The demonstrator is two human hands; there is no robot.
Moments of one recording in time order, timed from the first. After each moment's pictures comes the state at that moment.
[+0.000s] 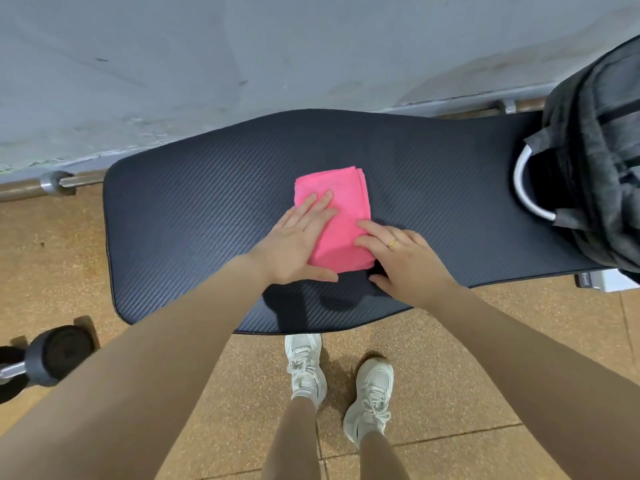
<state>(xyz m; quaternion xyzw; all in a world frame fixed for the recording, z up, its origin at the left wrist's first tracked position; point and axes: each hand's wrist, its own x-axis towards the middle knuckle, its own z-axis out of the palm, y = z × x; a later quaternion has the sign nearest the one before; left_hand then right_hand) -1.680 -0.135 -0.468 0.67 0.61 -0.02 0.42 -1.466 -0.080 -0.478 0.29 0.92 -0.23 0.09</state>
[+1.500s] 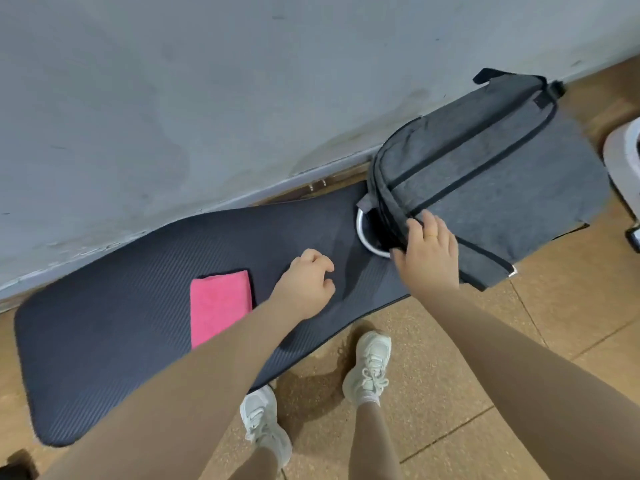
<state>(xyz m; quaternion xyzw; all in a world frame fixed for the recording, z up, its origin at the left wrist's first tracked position) -1.516 -0.028 -0.376 0.63 0.63 0.01 0.45 -1.324 0.016 -0.363 0.69 0.71 -0.11 0.10</state>
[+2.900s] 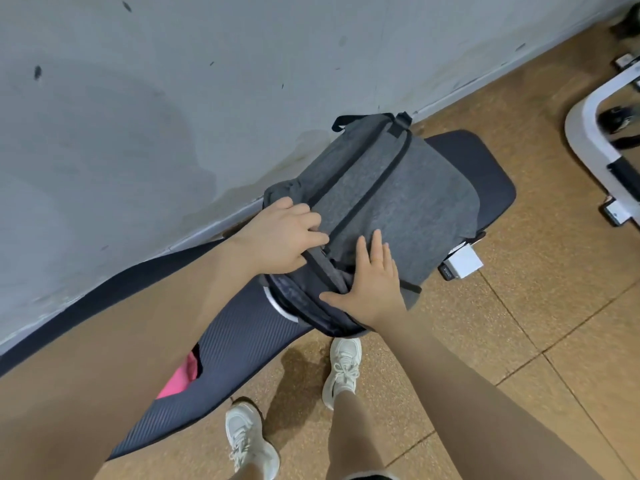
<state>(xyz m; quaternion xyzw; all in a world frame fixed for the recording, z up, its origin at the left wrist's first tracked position) -1.410 0.104 -0.275 0.95 0.29 -0.07 0.04 -1.233 0.031 -0.309 0.67 0.65 -0.36 0.05</state>
